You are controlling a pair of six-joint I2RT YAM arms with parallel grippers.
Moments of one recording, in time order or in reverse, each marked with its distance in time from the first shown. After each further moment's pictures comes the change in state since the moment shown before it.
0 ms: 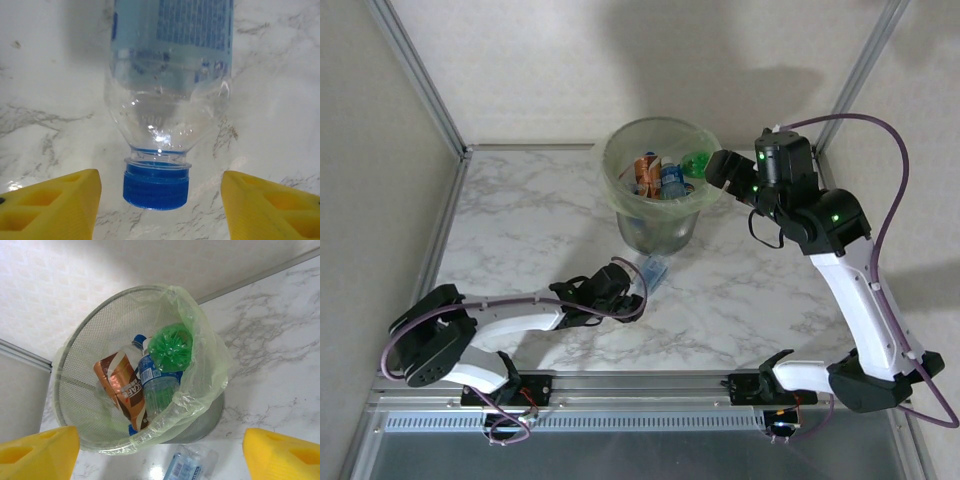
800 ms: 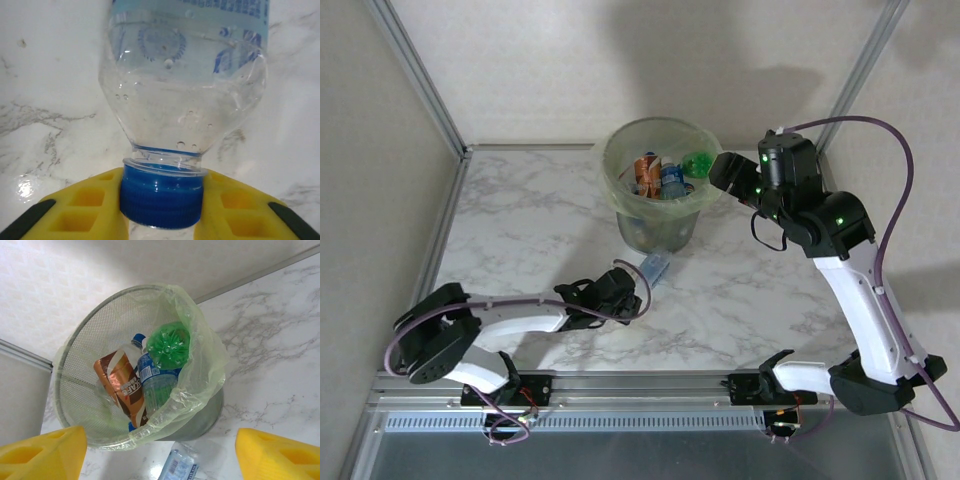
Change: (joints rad) left arm -0.029 -0.041 0.011 -0.014 -0.060 -0.032; right arm 0.000 -0.014 0.000 -0.015 0.000 0.006
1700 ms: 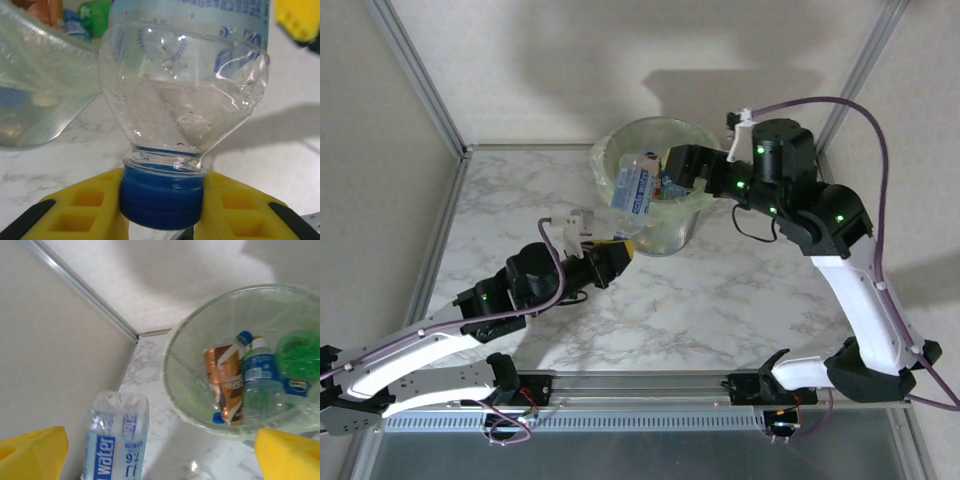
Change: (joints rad) left arm -0.072 -0.504 0.303 -0.072 -0.059 -0.295; right arm 0.153 0.082 0.161 0.109 -0.283 -0.105
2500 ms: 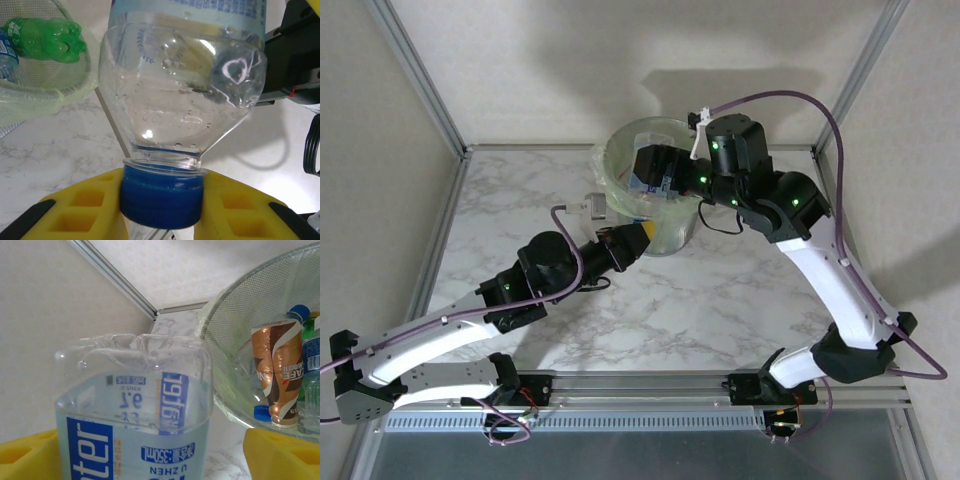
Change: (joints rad) left arm 0.000 0.110 0.036 0.226 0.050 -0.105; right arm 0.084 0.124 0.051 0.037 0.045 0.068
